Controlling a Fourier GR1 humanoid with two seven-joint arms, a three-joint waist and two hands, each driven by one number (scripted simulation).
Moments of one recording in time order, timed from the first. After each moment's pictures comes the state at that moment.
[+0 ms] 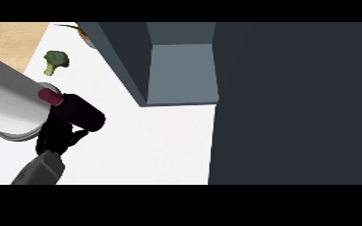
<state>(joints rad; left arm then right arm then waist) -0.46 0.31 0.48 -0.24 0.32 -0.51 -0.63 0.39 -0.08 0.27 -2.48 -0.12 0.17 0.22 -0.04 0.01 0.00</state>
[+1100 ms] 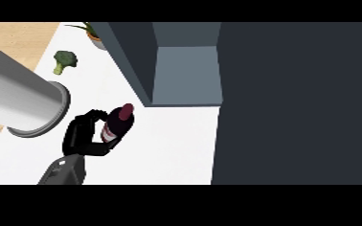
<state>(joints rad) -0.36 0.17 0.26 -0.48 0.10 -0.32 -0.88 0.42 -0.08 0.29 -2.48 -0.10 0.17 0.23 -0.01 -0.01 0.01</state>
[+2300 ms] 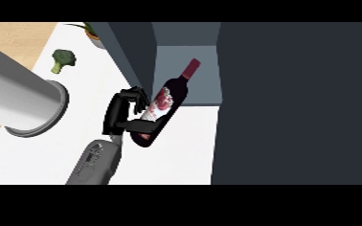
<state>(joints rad) -0.31 0.01 -0.07 -1.06 -0.04 0.16 -0.34 0.46 -0.09 0.24 -2.48 -0.10 0.21 0.19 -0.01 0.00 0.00</state>
